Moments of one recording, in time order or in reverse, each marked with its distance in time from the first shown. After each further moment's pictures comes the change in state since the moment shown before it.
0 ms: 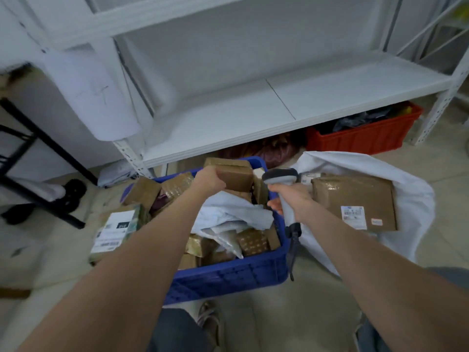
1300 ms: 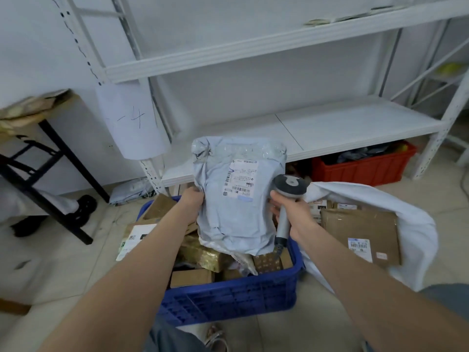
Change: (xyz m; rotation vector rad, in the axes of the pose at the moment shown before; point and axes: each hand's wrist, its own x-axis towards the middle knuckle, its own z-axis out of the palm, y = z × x) left_hand -0.032 -0.075 -0.052 -0.835 0.134 -0.212; right_hand -0.066 -0.014 0.050 0.616 -0.064 -0.191
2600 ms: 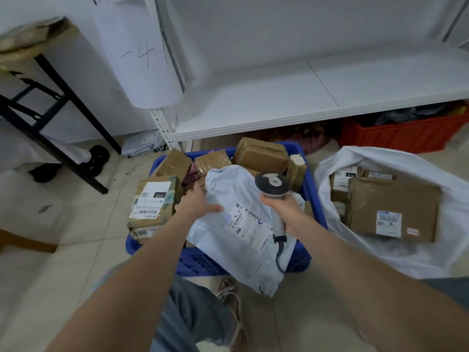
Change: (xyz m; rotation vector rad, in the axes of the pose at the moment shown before) left_hand 0.033 -0.131 -0.035 0.776 -0.111 -0.123; right_hand 0.030 0.105 0.023 -0.562 -0.103 0.139
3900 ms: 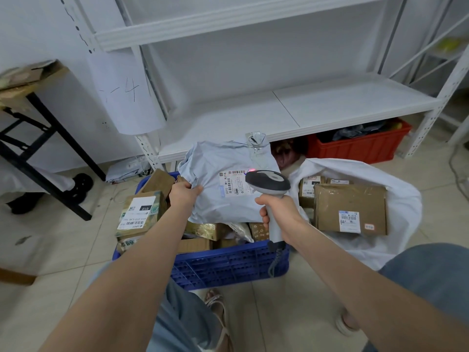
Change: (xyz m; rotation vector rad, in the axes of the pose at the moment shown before) left_hand -0.072 0.062 -0.022 -0.676 0.327 0.055; right_hand -0.122 -0.040 -0.048 0.088 0.037 -0.039
